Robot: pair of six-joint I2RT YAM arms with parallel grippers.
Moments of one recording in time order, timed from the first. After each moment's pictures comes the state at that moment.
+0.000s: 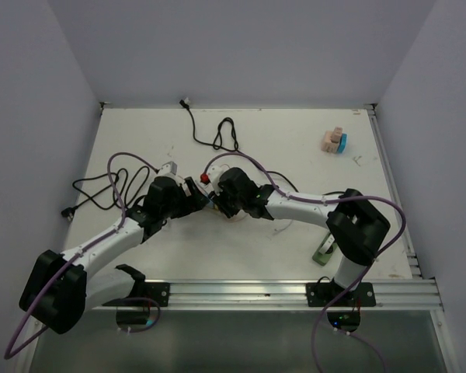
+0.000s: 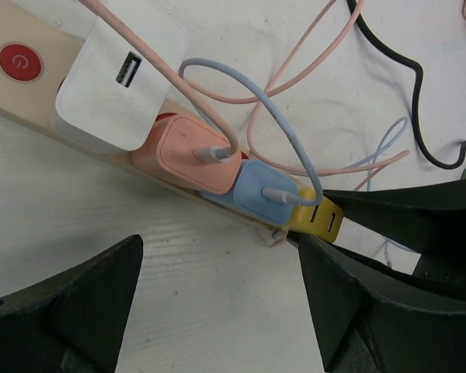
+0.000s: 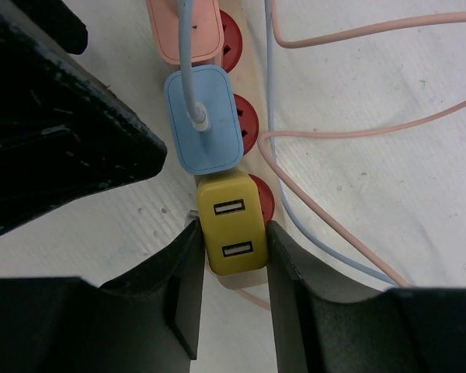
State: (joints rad) left arm -0.47 1.11 0.51 -0.06 0.02 -0.77; right arm 0.92 1.75 1.10 -0.13 0.05 -0.05
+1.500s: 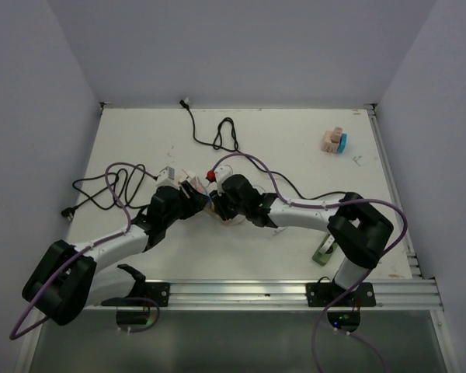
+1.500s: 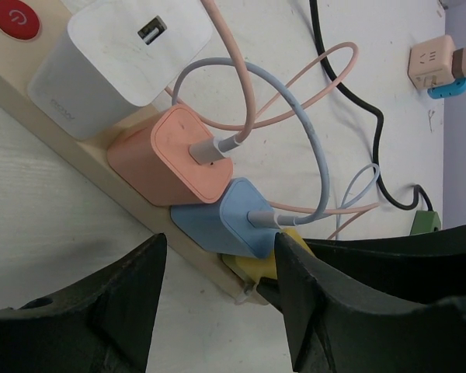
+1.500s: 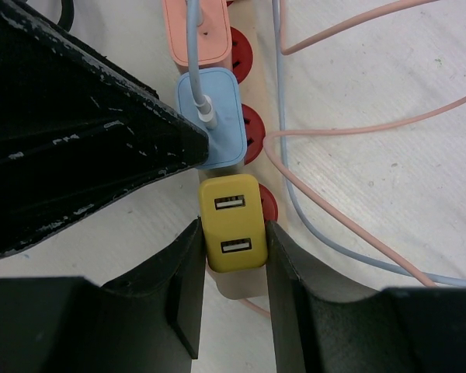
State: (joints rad) left arm -0.52 1.18 0.37 0.29 -0.07 -0.91; right arm 0.96 1.72 0.99 0.06 0.10 0.18
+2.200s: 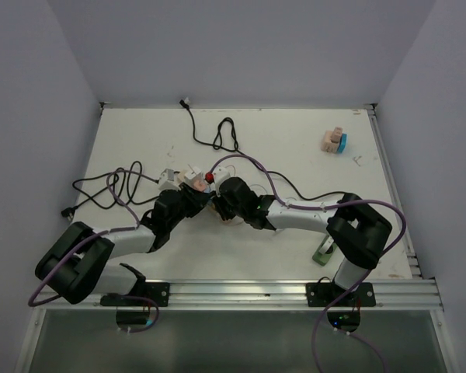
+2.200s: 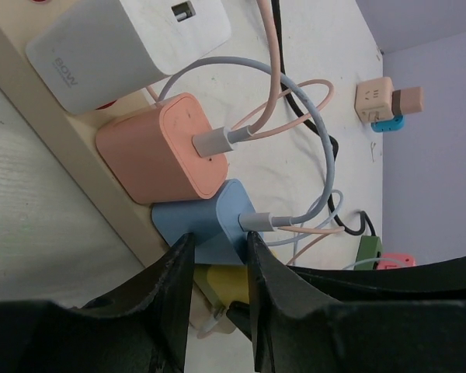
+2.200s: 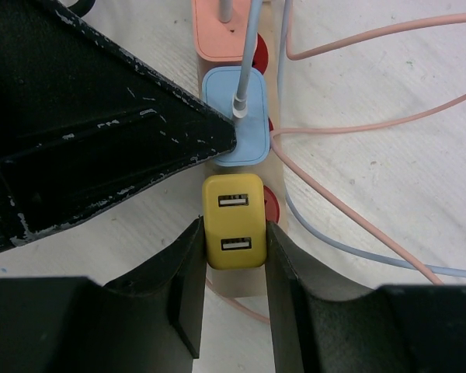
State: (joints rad) left arm -0.54 1.34 0.31 0.60 -0.08 -1.05; right arm 0.99 1.72 1.00 0.05 0.19 0.17
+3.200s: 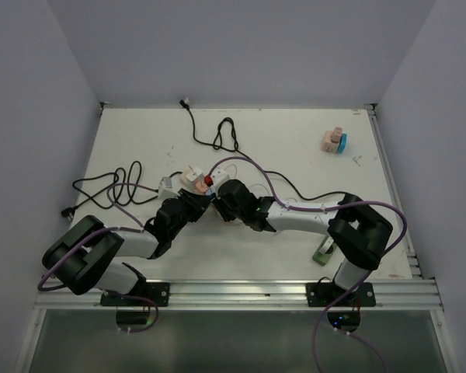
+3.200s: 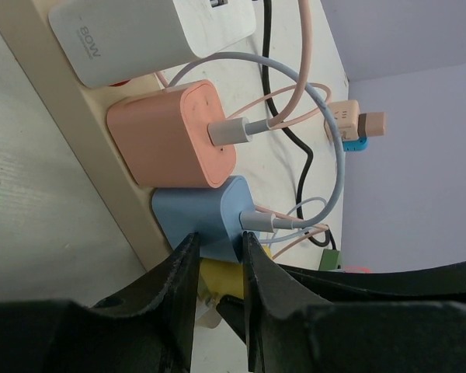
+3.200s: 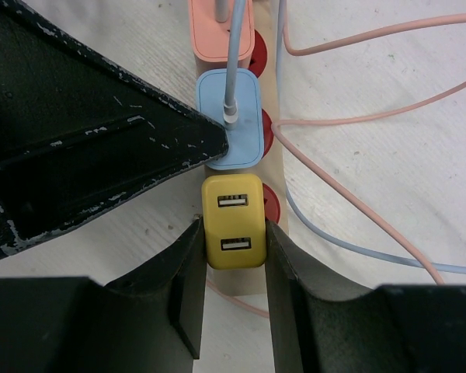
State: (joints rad) left arm -0.61 1.42 0.23 0.81 -0.17 -1.23; right arm 1.01 1.71 1.00 0.03 0.25 0.13
